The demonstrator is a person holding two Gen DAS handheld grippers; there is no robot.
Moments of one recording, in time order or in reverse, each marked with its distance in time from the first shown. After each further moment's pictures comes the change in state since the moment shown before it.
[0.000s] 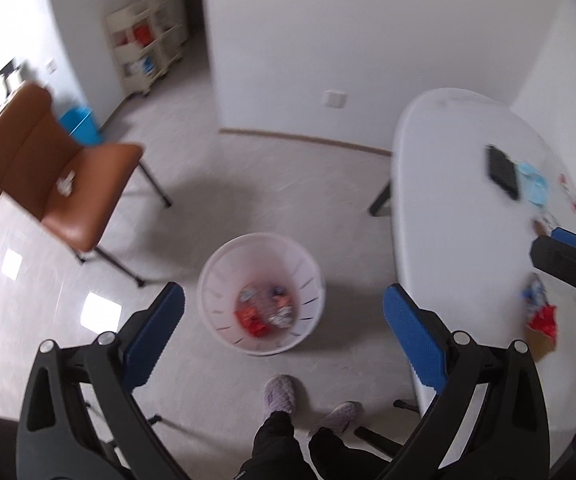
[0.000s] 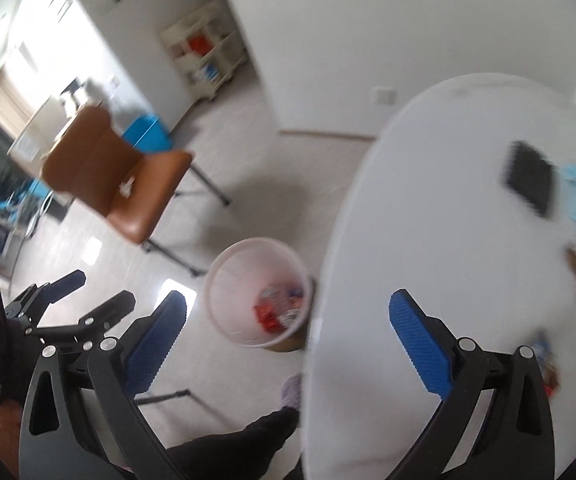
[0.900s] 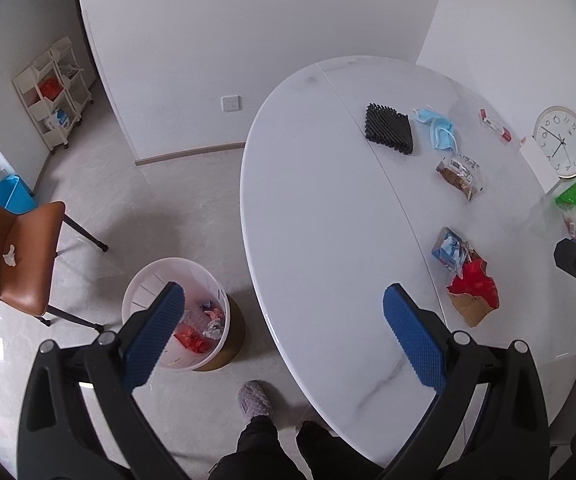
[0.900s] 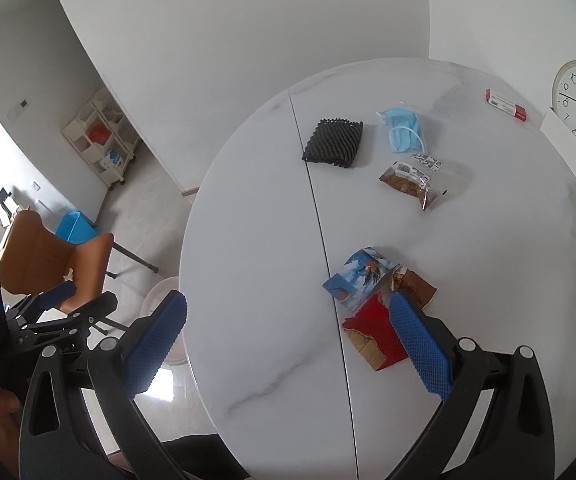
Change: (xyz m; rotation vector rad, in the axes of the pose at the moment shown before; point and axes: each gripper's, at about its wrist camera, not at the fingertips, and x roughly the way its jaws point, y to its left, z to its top) left arm -0.017 -0.141 -0.004 0.255 0.007 -0.166; right arm -0.112 -0.130 -0.090 0.324 -0.157 -0.205
